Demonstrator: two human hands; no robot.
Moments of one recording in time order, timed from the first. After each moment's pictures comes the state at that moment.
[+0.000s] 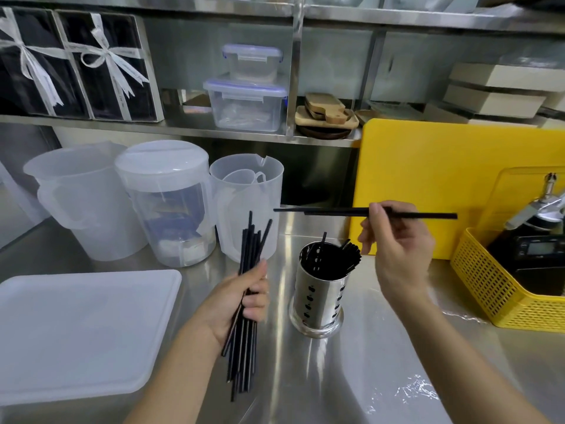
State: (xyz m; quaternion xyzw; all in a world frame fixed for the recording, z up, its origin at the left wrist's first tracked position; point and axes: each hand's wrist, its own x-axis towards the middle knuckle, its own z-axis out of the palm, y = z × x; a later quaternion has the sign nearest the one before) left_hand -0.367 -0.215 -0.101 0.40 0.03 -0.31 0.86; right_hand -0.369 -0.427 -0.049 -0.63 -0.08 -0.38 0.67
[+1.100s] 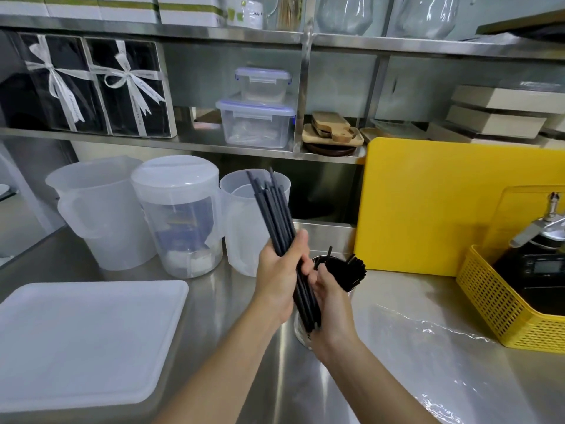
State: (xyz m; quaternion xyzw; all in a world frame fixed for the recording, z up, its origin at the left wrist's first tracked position) left_hand -0.362 -0.283 -0.057 0.48 -0.05 -0.01 0.87; right_hand -0.379 -0.353 -0.103 -0.46 0.14 0.00 0.88
